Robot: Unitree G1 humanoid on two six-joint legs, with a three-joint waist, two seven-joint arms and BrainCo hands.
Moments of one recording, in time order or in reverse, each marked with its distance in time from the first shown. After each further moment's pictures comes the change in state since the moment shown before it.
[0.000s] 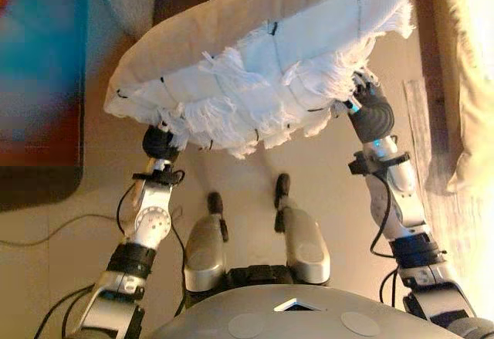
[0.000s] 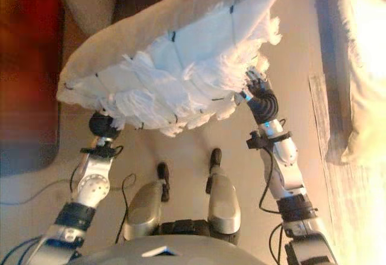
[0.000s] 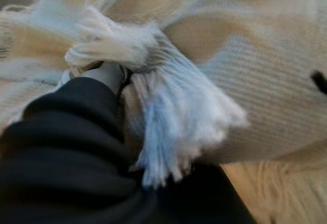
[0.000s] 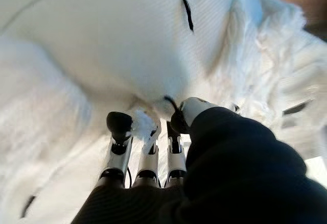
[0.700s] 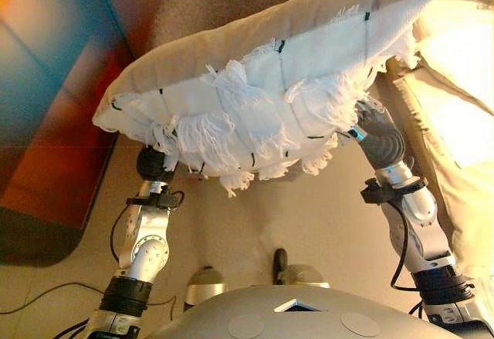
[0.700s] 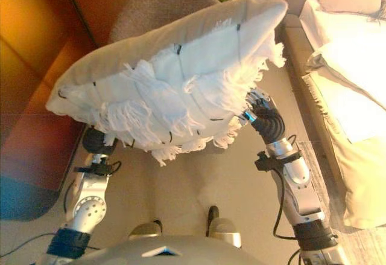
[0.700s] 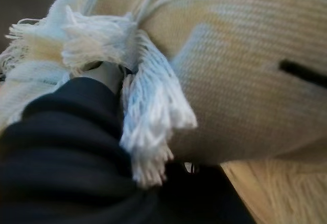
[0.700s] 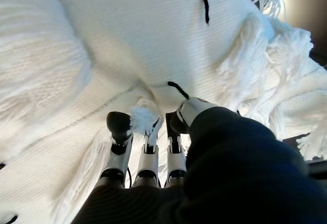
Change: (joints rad) left arm 0.087 0.015 0.004 -0.149 0.055 -0.074 0.098; right arm 0.071 -0.107 0.016 -0.080 0.000 0.017 -0.001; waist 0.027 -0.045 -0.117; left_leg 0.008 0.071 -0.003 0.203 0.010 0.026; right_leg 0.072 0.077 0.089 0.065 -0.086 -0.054
